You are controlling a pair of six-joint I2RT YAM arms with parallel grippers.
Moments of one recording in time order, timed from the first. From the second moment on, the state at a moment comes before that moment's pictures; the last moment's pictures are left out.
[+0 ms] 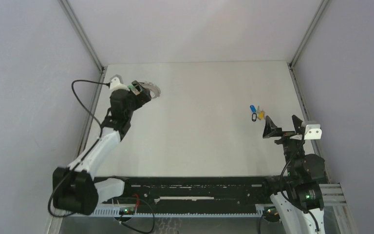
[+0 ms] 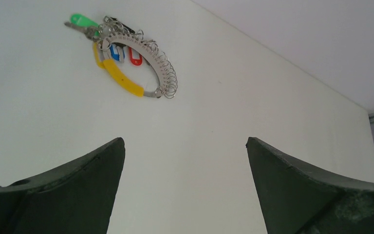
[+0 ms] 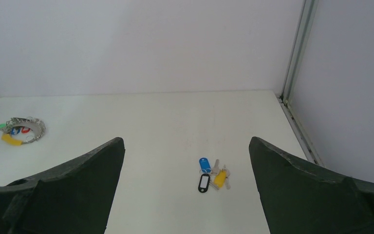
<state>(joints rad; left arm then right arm) -0.21 1.08 0.75 0.05 -0.20 -0.56 0.17 0.10 0.57 -0.29 0.13 0.03</state>
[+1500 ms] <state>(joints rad) -0.13 2.11 1.39 -0.02 0.10 -0.90 0.17 0.09 0.55 -0.29 0.15 0.00</state>
